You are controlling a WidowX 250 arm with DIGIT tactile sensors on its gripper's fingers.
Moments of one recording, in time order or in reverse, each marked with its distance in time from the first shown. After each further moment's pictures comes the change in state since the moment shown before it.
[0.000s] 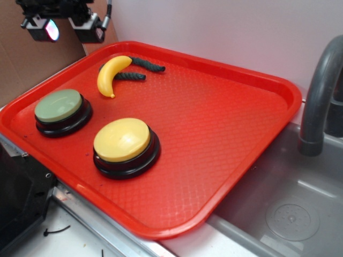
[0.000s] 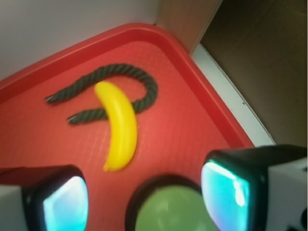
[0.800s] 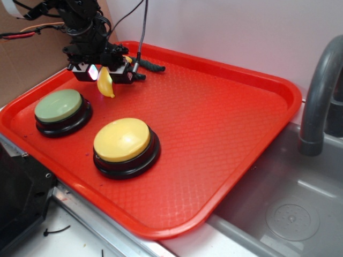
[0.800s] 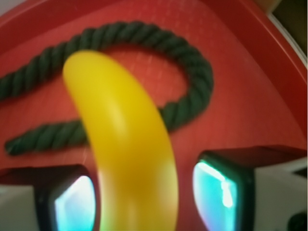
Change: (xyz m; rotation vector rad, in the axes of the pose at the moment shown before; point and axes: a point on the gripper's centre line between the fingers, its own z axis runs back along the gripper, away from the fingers) arm 0.009 -0.014 -0.090 -0.044 0.021 -0.026
